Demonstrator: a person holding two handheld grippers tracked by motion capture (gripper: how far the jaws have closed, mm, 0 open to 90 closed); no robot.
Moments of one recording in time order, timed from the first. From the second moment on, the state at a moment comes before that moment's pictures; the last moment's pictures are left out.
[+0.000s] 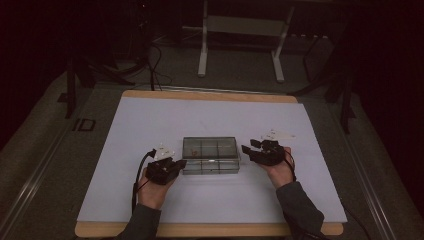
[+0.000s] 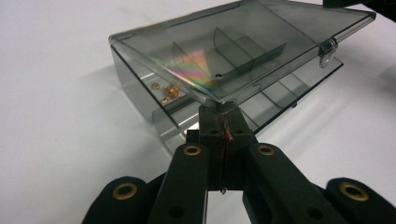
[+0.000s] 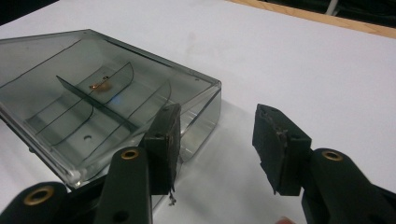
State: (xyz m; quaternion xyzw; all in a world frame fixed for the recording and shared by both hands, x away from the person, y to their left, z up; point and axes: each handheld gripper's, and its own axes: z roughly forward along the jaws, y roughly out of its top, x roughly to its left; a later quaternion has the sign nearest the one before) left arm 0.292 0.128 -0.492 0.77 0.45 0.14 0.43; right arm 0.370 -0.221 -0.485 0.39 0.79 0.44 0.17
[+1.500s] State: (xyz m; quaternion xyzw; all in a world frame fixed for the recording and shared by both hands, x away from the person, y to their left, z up) left arm 0.276 0.126 -0.512 0.79 0.44 0.14 0.40; right arm 0.371 -0.220 -0.485 0.39 0.79 0.44 0.17
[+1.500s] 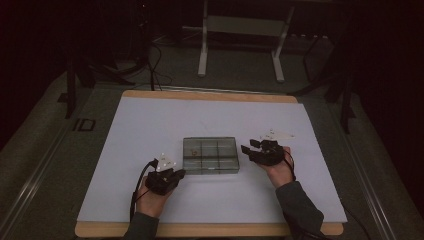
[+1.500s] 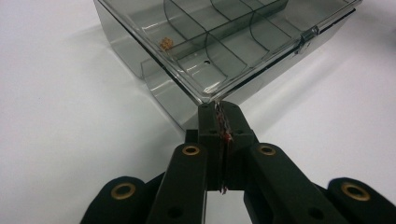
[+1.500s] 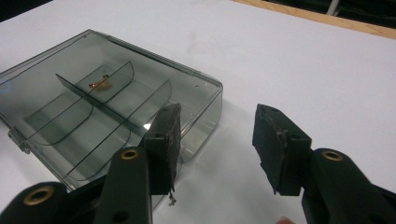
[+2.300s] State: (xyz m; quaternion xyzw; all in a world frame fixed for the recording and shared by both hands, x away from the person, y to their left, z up) left arm 0.276 0.143 -0.512 0.79 0.45 0.14 0.40; right arm 0.371 -0.219 -0.485 0.39 0.79 0.44 0.17
